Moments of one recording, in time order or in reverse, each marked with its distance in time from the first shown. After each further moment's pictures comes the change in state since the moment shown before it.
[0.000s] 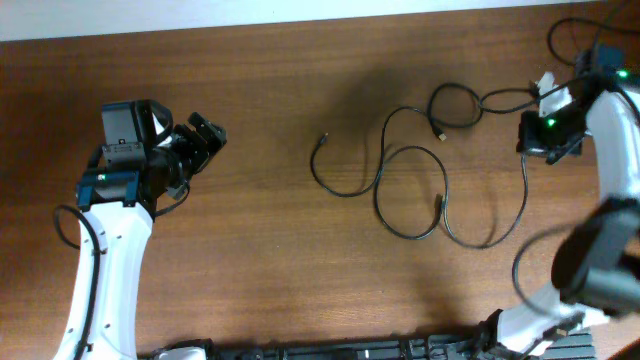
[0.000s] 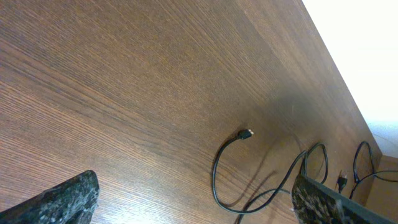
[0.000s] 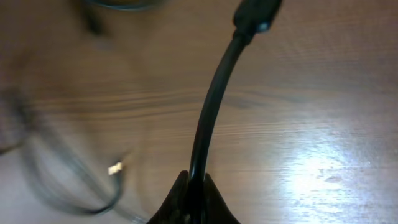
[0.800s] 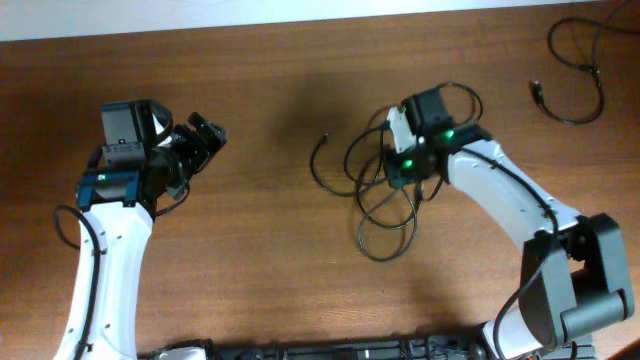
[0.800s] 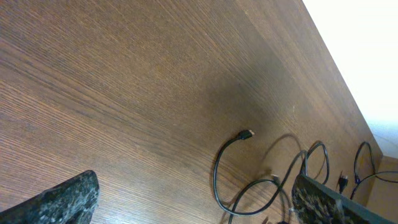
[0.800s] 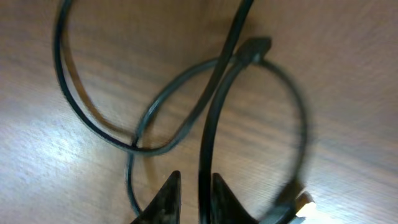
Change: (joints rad) left arm 0.000 0.000 0.000 0.000 -0.003 0.000; right arm 0.658 -0.114 -0.454 0.542 0.006 0.286
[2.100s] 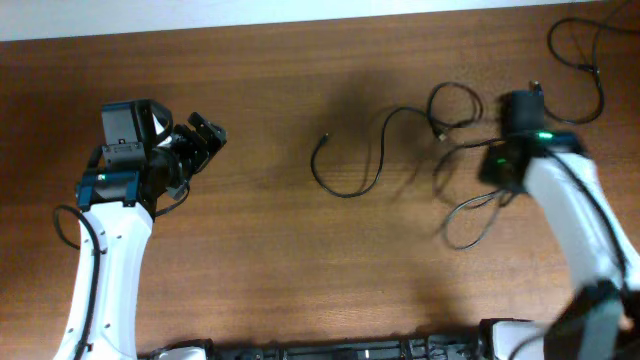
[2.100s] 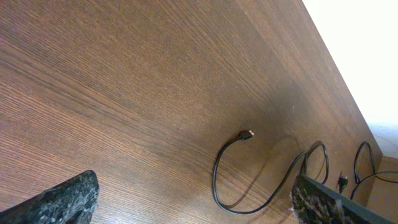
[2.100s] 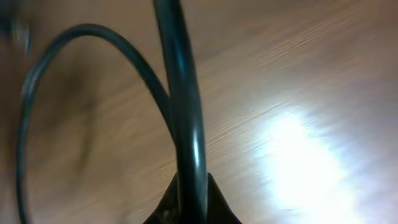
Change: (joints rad) left arm 0.000 0.000 0.000 0.000 0.000 0.000; right arm -0.426 -0.237 0.018 -0.291 0.465 0.243
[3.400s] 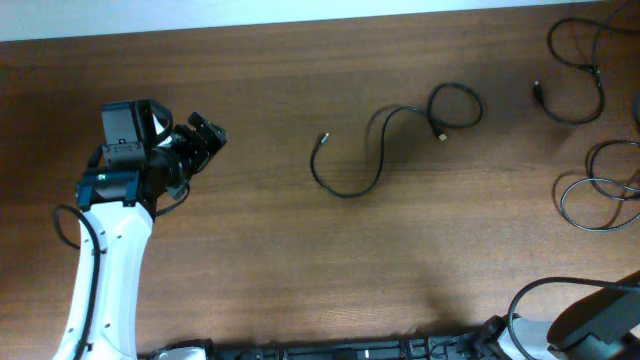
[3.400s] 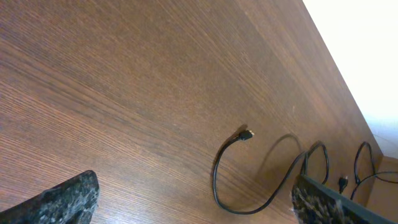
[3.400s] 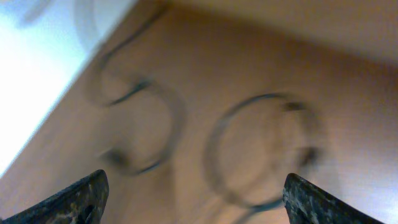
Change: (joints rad) left arm 0.000 0.000 0.000 0.000 0.000 0.000; right arm -0.683 0.064 0.090 0.542 -0.441 -0.009
